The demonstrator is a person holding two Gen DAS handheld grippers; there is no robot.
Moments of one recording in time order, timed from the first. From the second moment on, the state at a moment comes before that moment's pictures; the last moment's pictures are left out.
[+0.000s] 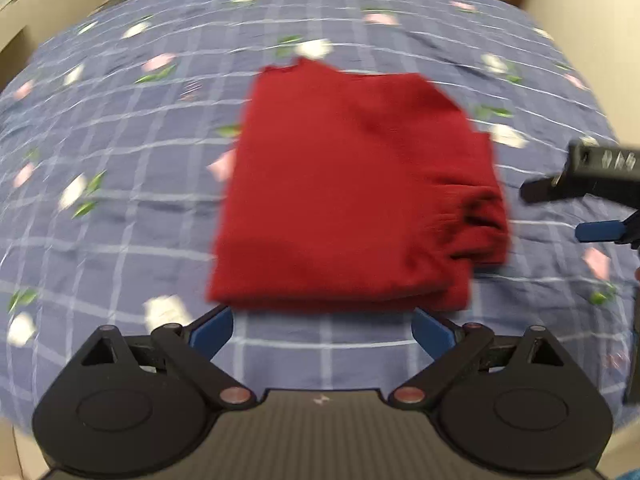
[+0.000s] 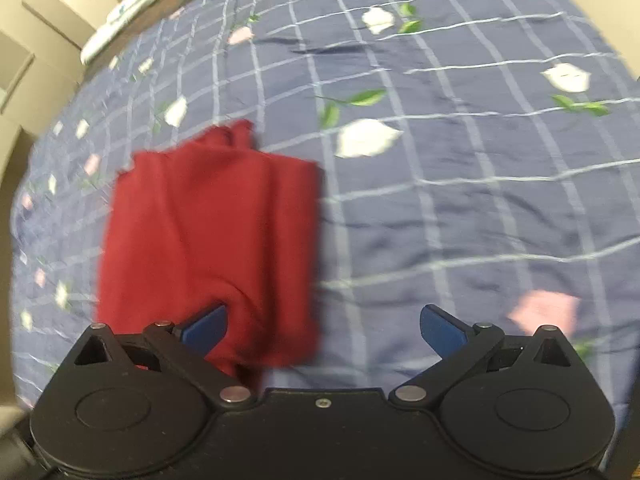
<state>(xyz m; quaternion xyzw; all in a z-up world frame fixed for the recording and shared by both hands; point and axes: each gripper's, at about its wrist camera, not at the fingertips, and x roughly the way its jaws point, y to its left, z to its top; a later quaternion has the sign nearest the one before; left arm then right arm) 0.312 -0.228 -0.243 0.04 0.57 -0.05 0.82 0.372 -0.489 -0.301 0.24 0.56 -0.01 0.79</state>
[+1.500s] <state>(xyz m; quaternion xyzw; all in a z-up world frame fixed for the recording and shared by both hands) 0.316 -0.193 -0.172 -0.02 0.57 0.05 0.82 0.380 -0.472 -0.309 0.21 0.57 0.03 0.79</state>
